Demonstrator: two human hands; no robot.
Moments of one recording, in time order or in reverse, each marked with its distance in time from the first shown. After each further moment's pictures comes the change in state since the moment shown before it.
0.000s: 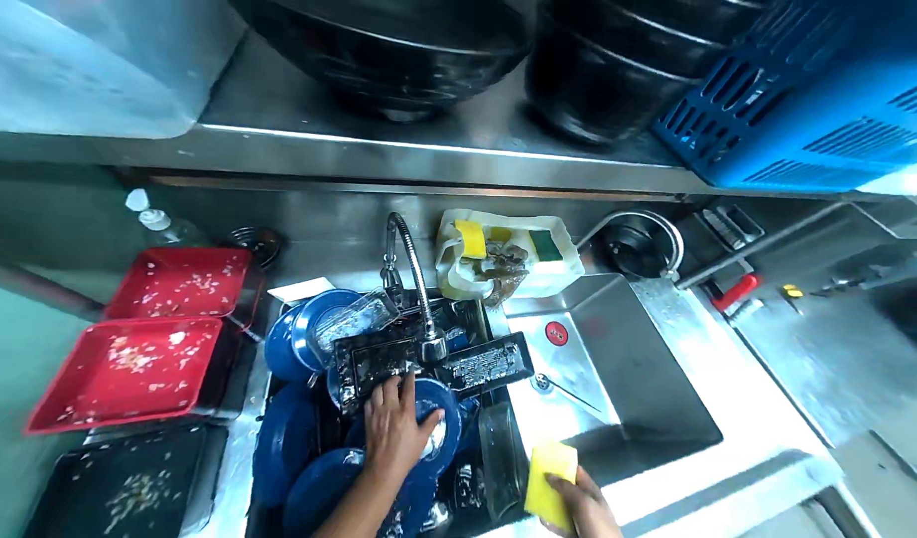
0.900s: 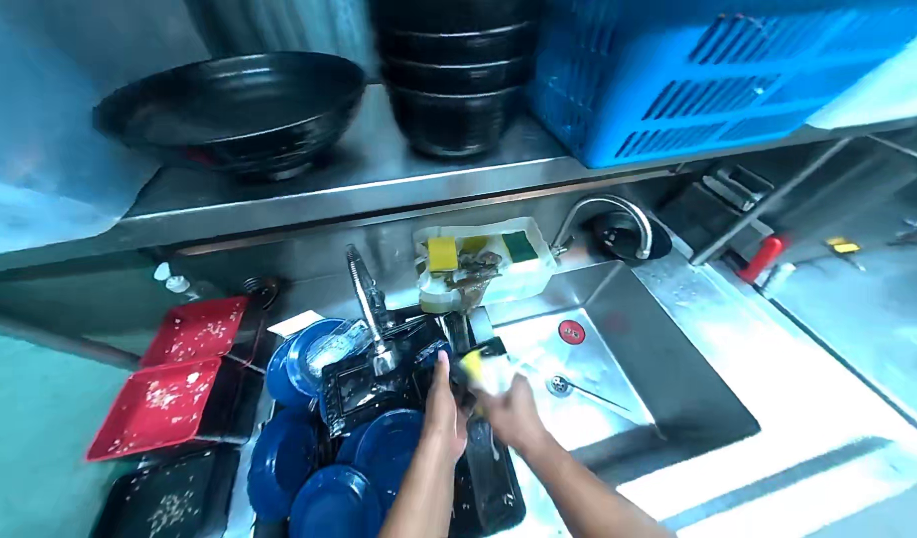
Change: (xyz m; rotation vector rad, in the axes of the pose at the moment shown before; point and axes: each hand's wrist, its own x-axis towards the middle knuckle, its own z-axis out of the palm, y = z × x) left_hand 0.037 0.182 -0.047 -1.458 -0.131 -0.749; right_hand 0.058 -0.105 0.055 -0.469 -0.303 -0.653
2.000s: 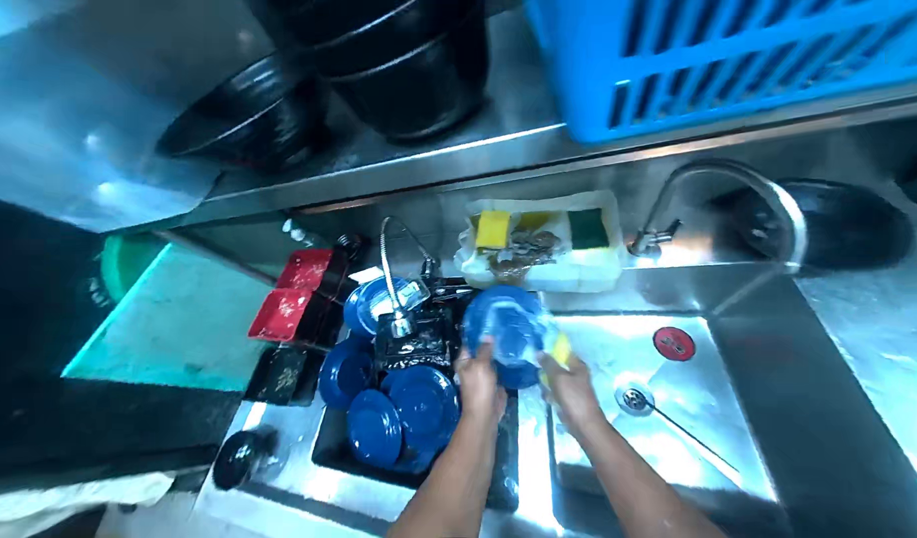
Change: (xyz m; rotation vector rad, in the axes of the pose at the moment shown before) left_hand 0.025 -0.045 0.074 -0.080 0.336 0.400; right_hand 0.088 0.094 -0.050 0.426 -0.110 0.232
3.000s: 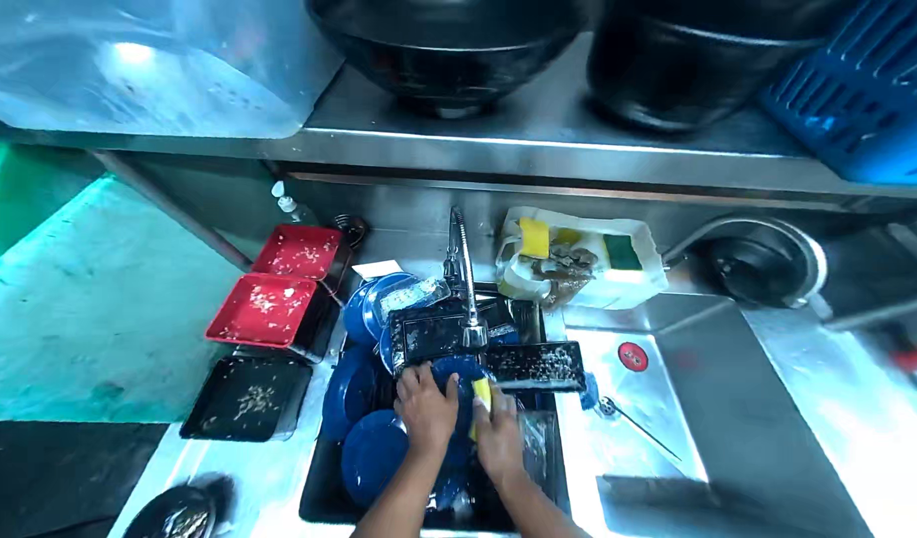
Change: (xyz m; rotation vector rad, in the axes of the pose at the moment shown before) left_hand 0.101 -0.002 -0.211 1.296 -0.015 0.171; right_hand -0.079 0.070 0.209 -0.655 0.069 -0.044
